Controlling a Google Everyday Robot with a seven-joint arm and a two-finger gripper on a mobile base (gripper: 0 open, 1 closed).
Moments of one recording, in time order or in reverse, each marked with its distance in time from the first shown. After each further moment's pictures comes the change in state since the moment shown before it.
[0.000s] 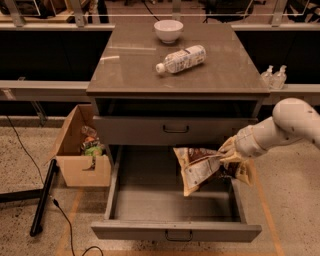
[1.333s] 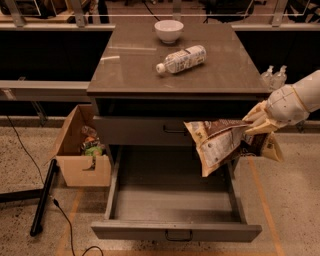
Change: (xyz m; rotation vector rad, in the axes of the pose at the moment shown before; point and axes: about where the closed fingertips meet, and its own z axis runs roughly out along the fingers) arm -0.052 -0.016 -0.148 -0.060 -0.114 -0.035
